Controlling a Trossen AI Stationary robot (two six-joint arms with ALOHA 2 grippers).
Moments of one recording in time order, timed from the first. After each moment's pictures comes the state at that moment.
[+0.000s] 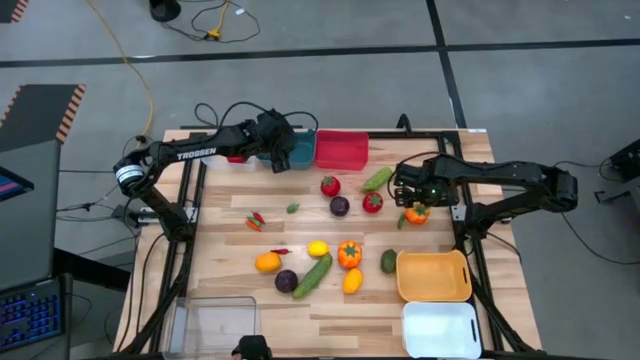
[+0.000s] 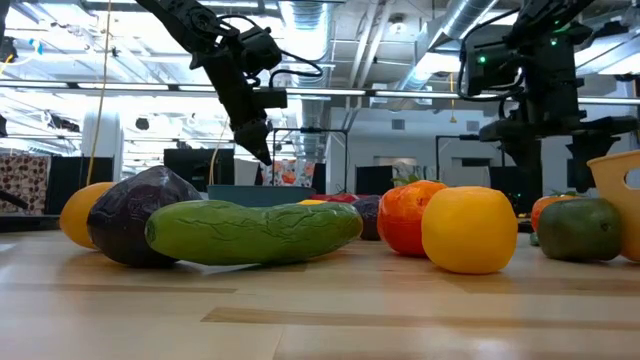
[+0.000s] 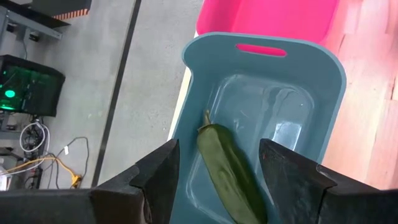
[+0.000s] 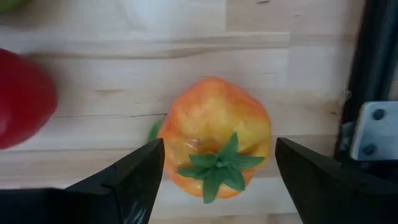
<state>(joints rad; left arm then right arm) 0.57 1.60 1.15 -0.41 -0.27 0.50 -0.34 1.23 0.78 -1.13 0.08 1.23</state>
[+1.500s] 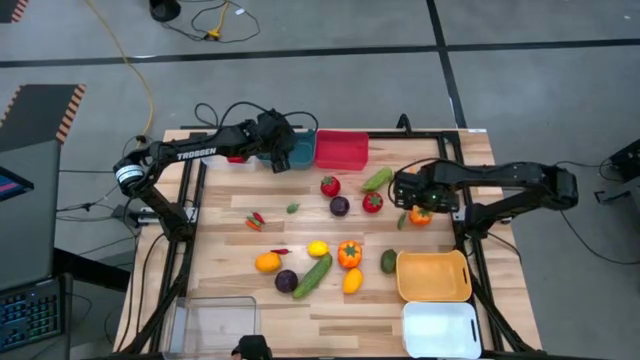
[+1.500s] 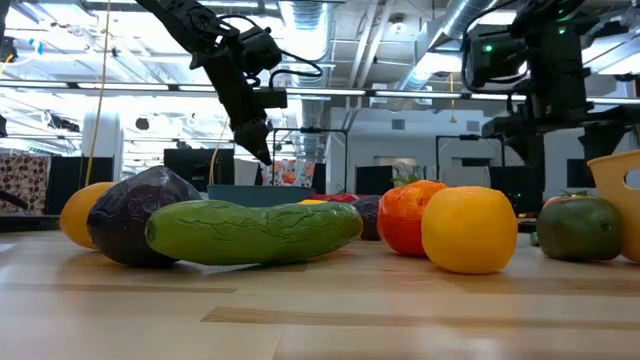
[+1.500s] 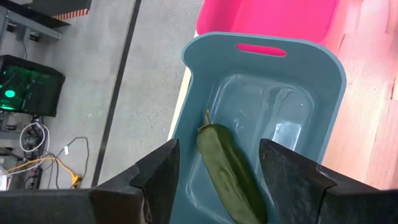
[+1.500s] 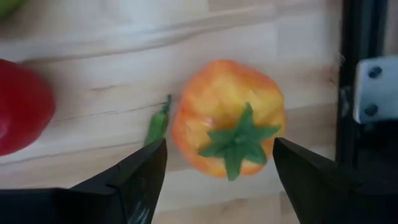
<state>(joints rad) 0.57 1.60 1.15 -0.41 -0.27 0.50 -0.23 1.23 0.81 -1.19 0.09 1.48</state>
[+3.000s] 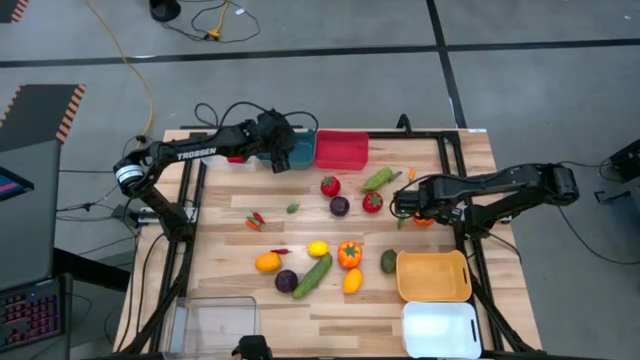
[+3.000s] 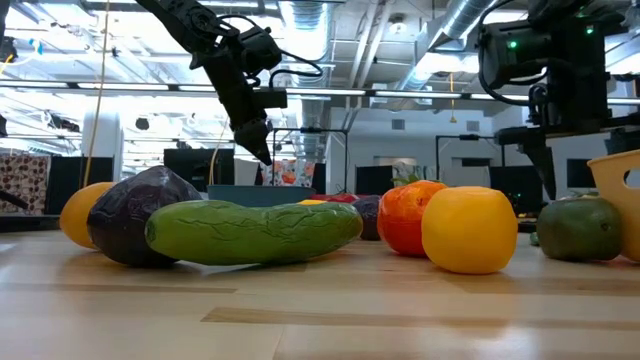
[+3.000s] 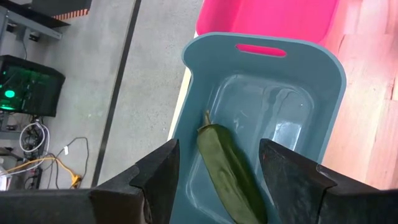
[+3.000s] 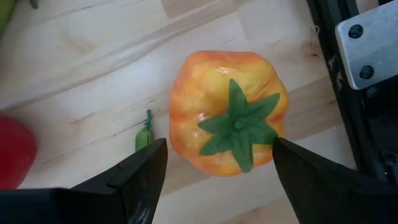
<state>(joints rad) 0.57 1.60 1.15 -0.41 -0.27 0.50 -0.07 1.23 0.74 -1.18 0.19 1.88</state>
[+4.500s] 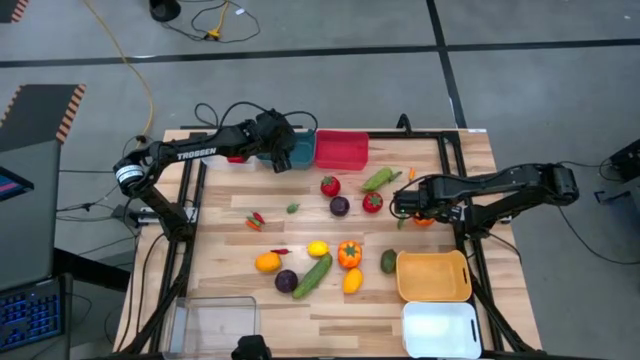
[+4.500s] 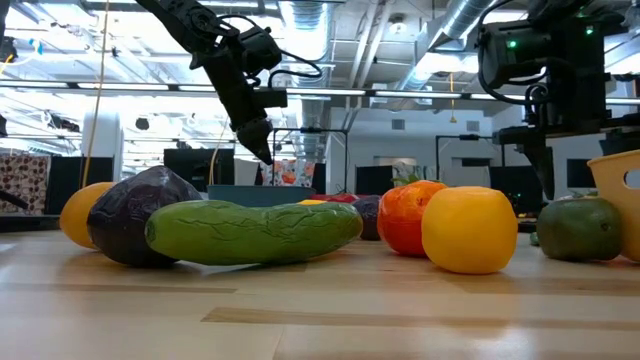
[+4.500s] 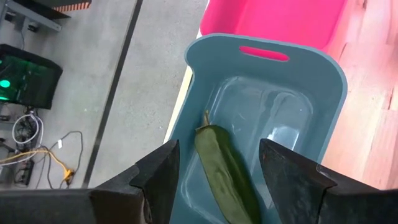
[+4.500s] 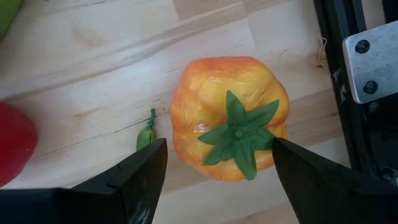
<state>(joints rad) 0.57 1.60 1.15 -0.41 -0.27 0.45 -0.07 1.23 0.74 -1.17 0.21 1.81</state>
